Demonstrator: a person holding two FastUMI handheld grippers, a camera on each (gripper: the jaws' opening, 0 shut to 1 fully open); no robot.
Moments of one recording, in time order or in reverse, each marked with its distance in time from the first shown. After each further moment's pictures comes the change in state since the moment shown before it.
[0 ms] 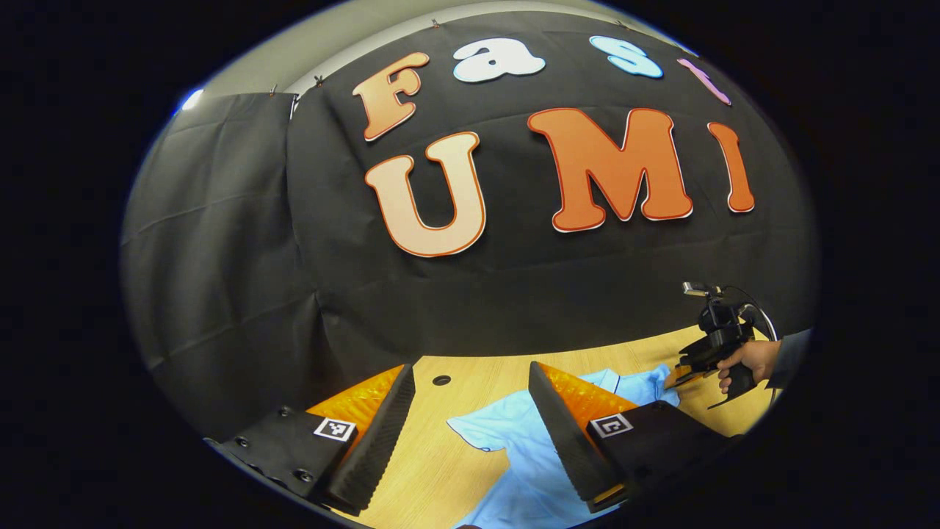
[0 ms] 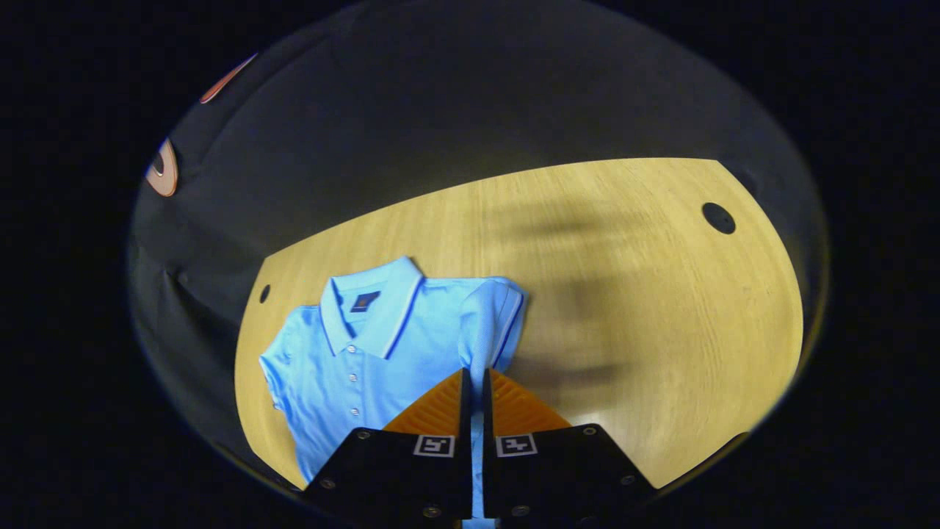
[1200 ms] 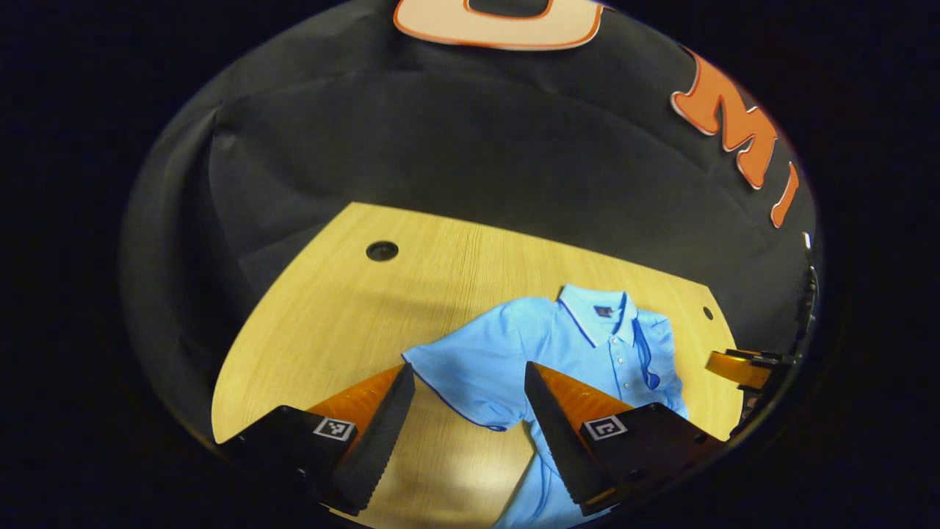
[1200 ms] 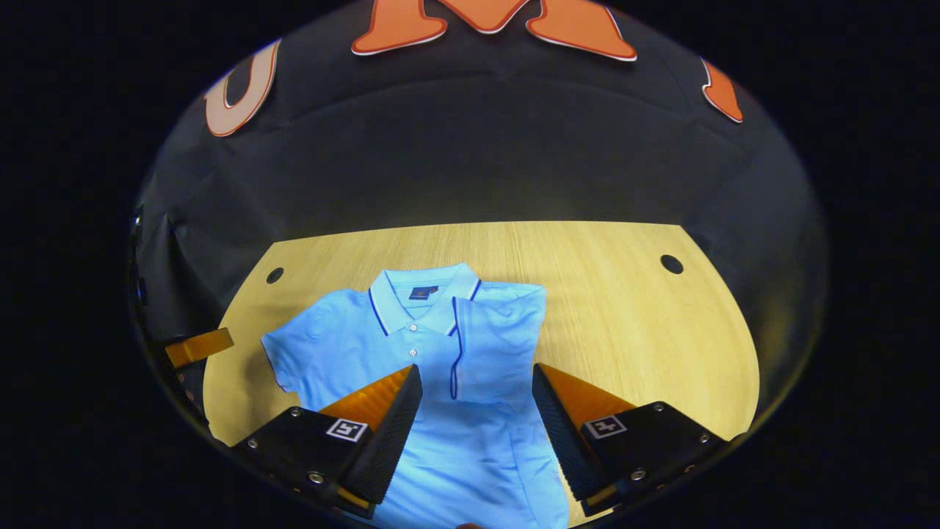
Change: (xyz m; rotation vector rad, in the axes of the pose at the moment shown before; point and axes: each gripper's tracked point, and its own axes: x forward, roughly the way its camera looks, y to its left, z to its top) left arm 0.219 0.024 -0.230 -0.255 0.690 -0.360; right arm -0.095 0.065 -0.038 -0.169 -0.227 -0.211
